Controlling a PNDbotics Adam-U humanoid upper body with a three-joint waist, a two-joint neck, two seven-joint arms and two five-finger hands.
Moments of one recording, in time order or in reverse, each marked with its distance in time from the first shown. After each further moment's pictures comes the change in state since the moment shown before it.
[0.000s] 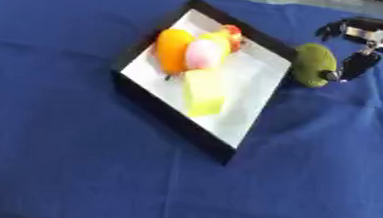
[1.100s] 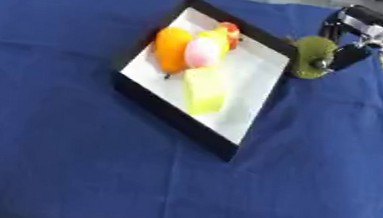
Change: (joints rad) left arm -0.002 0.000 0.000 0.000 0.001 -0.003 -0.003; right arm -0.001 0.011 0.007 -0.024 -0.102 0.081 -0.213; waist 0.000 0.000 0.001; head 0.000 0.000
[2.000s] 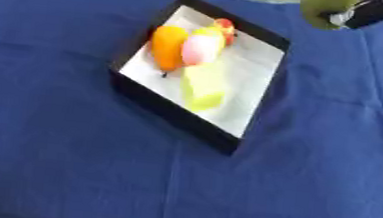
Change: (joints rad) left arm 0.005 0.000 0.000 0.000 0.000 0.000 -0.002; right arm -0.030 -0.078 -0.006 -0.261 -0.126 0.113 -0.041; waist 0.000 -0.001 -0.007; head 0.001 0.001
